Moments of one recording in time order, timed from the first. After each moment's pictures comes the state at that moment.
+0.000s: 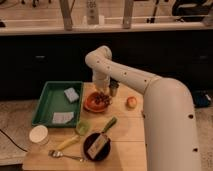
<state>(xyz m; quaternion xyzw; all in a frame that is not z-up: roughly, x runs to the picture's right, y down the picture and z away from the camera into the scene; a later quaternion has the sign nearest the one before) -0.008 0.024 0.850 -0.27 -0.20 -0.58 0.74</state>
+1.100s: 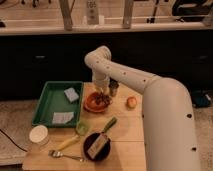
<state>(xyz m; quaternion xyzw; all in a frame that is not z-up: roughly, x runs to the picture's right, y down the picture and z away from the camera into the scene) -0.009 0.024 0.853 -0.27 -0.20 -0.60 0.72</state>
